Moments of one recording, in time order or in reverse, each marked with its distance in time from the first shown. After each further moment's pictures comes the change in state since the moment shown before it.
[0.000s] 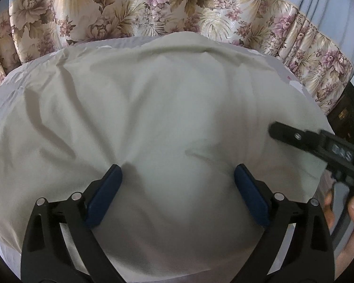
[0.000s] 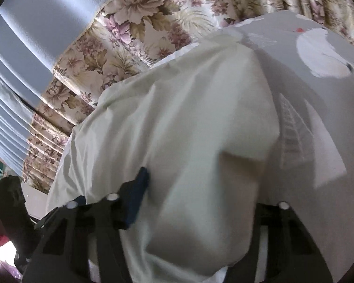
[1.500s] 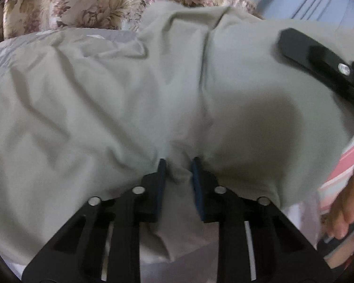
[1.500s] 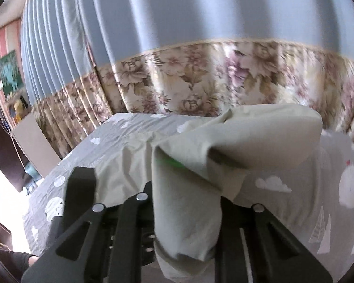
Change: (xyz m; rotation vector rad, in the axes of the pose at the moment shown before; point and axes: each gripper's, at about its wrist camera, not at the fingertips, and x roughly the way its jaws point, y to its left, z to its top) left arm -0.025 0.058 -0.005 -0.086 -0.005 -0.291; right arm -0.044 0.193 -0.004 -0.564 -0.134 0.055
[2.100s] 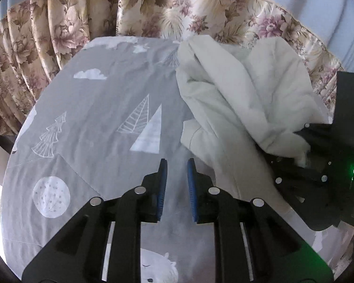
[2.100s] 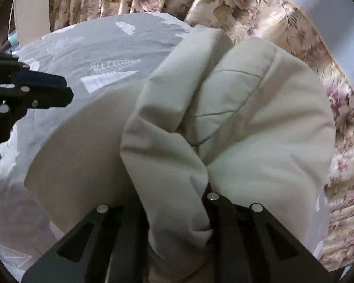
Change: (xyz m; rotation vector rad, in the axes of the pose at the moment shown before) left arm -0.137 0.185 -0.012 -0.086 -0.061 0.377; right arm 0.175 0.194 -0.063 -0.616 0.415 -0.201
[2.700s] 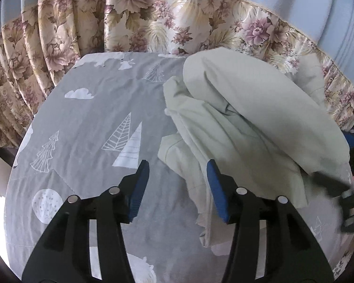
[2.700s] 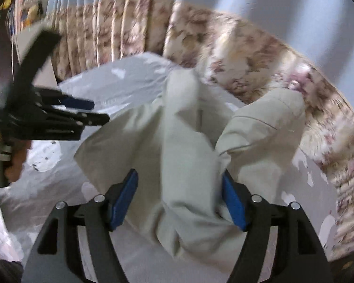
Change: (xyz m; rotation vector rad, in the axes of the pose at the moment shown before) left arm -0.011 -0.036 0.008 0.047 -0.053 -0.003; right arm -0.122 -0.074 -0.075 0.216 -0.199 0.091
